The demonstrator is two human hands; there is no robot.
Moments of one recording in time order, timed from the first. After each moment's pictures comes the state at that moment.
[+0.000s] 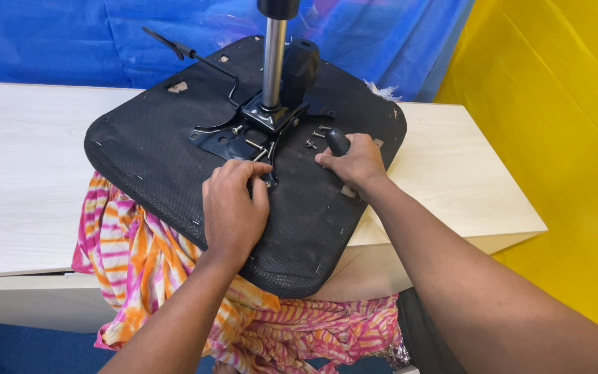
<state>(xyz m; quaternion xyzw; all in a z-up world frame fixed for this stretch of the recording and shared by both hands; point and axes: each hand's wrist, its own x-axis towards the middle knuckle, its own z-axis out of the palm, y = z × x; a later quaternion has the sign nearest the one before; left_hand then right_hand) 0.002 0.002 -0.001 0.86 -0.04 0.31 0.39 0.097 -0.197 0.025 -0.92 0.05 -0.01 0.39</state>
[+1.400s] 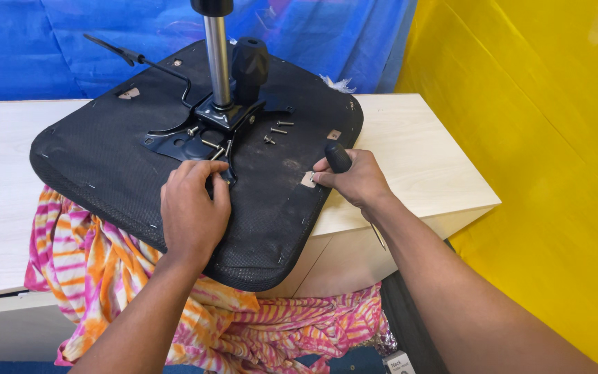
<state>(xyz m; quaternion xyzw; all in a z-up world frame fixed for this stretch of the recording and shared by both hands) -0.002 0.000 -0.005 0.87 -0.07 0.33 0.36 0.040 -0.256 0.021 -0.87 0.06 0.00 0.49</state>
